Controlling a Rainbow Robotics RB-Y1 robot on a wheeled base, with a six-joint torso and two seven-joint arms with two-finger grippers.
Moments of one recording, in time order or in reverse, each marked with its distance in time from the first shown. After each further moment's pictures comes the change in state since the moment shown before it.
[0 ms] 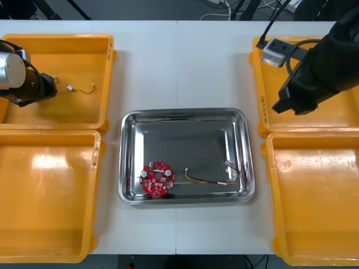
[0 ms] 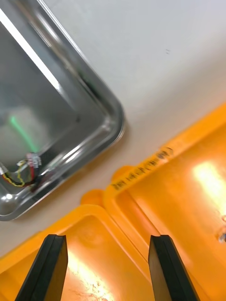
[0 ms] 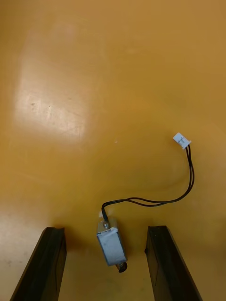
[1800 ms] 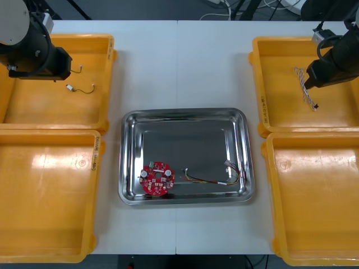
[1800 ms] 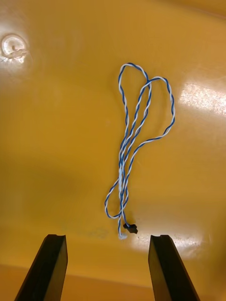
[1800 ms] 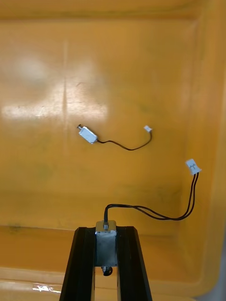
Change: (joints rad) right arm -0.250 0.120 -0.203 0.973 0.506 -0.389 0.045; left arm -0.007 -0.012 0.064 -0.678 -0.033 0.689 -0.007
